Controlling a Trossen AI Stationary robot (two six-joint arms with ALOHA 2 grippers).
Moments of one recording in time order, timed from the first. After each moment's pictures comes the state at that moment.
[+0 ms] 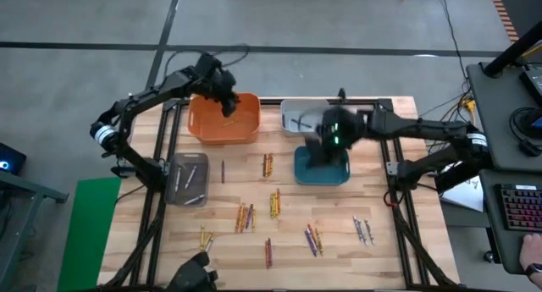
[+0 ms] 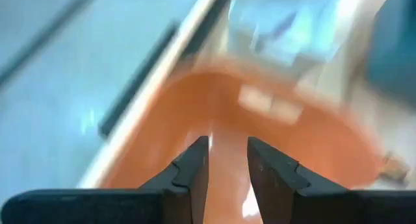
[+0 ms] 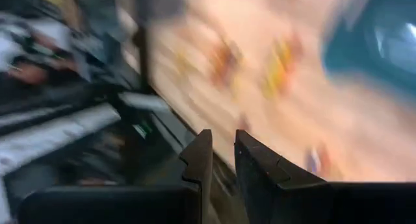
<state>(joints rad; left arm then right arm) 0.87 1.54 1.24 -0.54 0.34 0.31 -0.19 1.31 1.17 -0.66 -0.54 1.28</state>
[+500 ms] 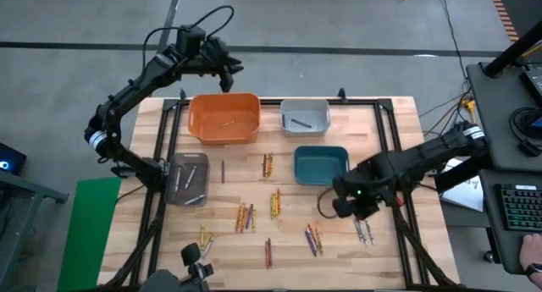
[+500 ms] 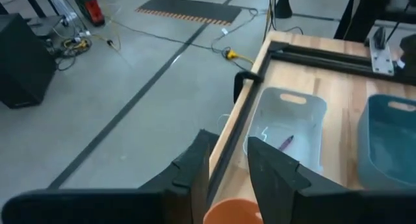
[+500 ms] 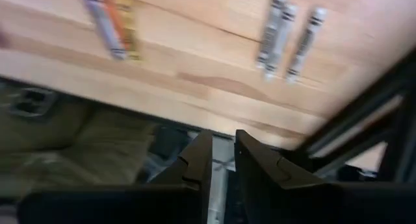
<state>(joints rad) 0.87 1.48 1.52 -0.51 0.36 0.30 0.31 1.30 1.03 -1.09 -0.55 1.65</state>
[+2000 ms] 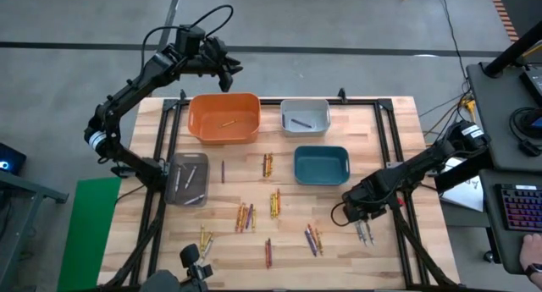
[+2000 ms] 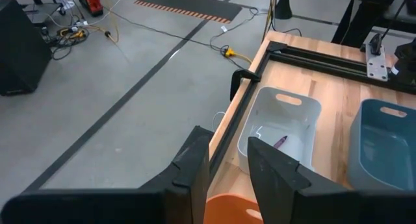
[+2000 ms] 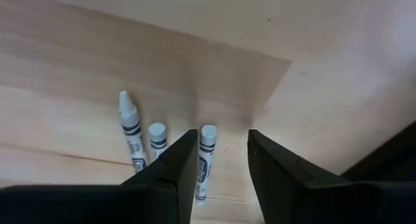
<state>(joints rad) 0.87 1.48 1.53 -0.55 0.36 0.25 0.40 1.30 0.51 -0.69 -0.44 1.71</state>
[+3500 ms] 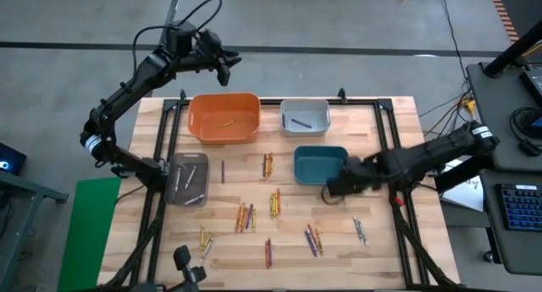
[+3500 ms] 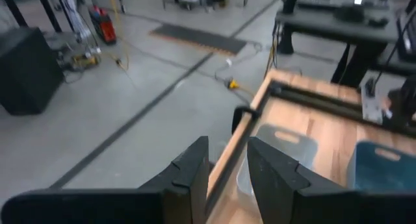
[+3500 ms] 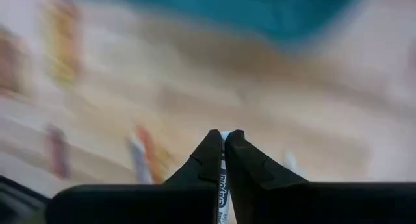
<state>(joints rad) 0.87 1.43 1.53 -0.44 0.36 0.15 0.24 1.19 0.90 -0.91 0.02 1.60</state>
